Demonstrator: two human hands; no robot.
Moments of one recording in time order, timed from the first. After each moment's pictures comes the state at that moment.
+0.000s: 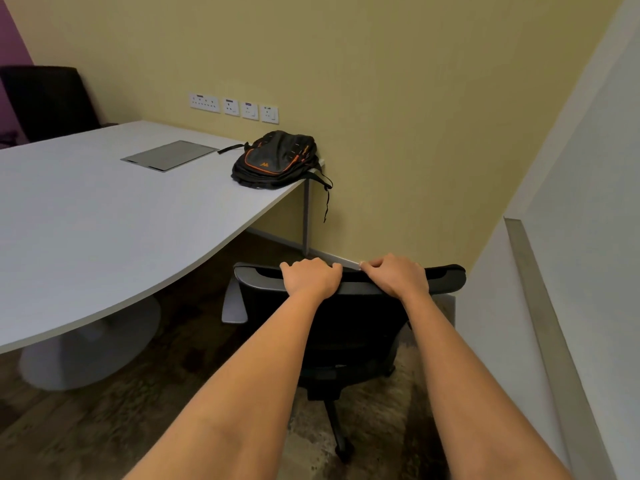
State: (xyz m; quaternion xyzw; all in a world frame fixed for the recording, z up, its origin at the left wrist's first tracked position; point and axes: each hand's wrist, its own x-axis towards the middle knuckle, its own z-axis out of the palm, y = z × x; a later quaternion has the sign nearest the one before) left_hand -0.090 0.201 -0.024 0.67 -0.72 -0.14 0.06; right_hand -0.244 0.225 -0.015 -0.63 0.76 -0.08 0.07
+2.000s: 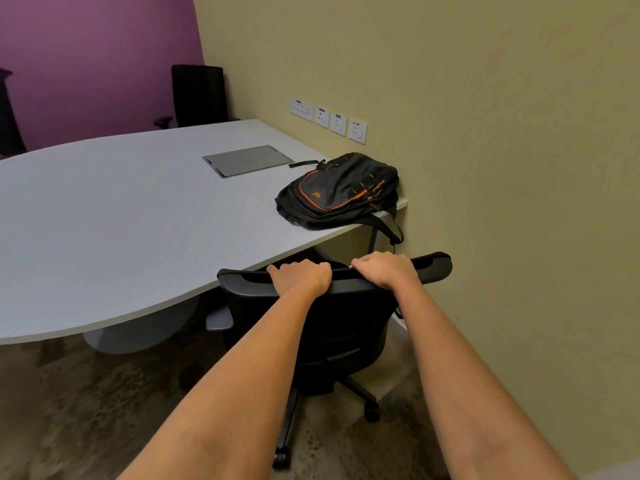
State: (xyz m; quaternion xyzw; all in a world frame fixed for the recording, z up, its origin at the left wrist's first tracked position) left_hand -0.219 -0.172 -0.018 0.87 -0.46 -0.17 0.10; right_hand -0.347 -0.251 -0.007 -0.84 0.52 0.07 0.12
